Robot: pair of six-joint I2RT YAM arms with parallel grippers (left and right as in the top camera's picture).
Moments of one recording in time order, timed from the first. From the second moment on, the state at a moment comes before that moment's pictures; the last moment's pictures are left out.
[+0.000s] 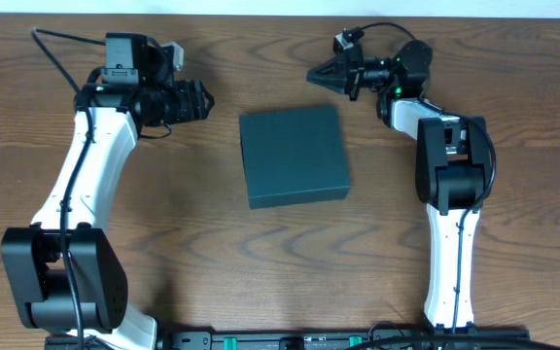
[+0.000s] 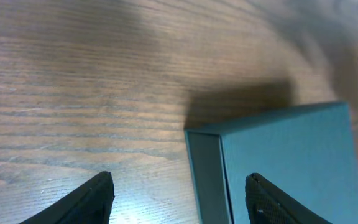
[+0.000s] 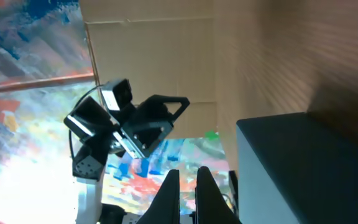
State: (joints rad) left arm -0.05 1.74 1.40 -0.67 0.39 -0.15; right arm 0.06 2.55 1.69 1.18 -1.52 2.01
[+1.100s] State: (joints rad) left arm -0.11 1.74 1.40 -0.68 0.33 -0.08; right arm -0.07 2.44 1.70 -0.35 -0.92 0.60
